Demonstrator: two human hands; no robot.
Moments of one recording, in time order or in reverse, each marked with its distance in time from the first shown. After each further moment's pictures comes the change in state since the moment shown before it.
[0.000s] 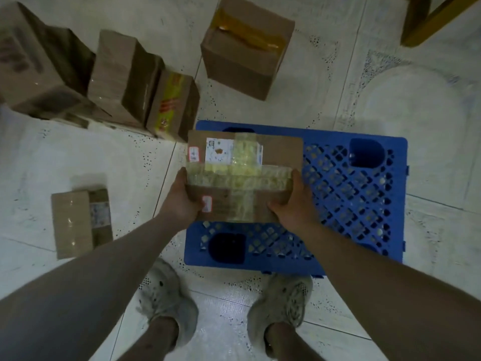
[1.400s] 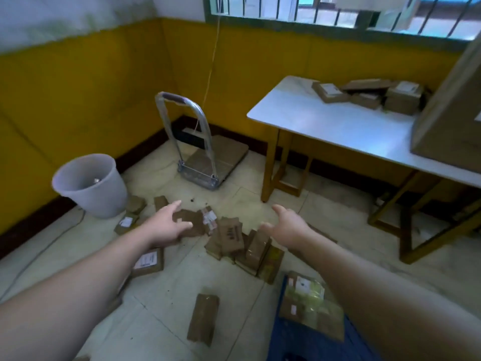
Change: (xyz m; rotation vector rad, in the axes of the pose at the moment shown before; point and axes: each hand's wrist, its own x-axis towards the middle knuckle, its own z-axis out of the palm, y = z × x) left_hand -0.446 0.277 -0.444 0.463 0.426 0.182; right_hand -0.438 -0.516 -0.140 -0.292 -0.064 -0.553
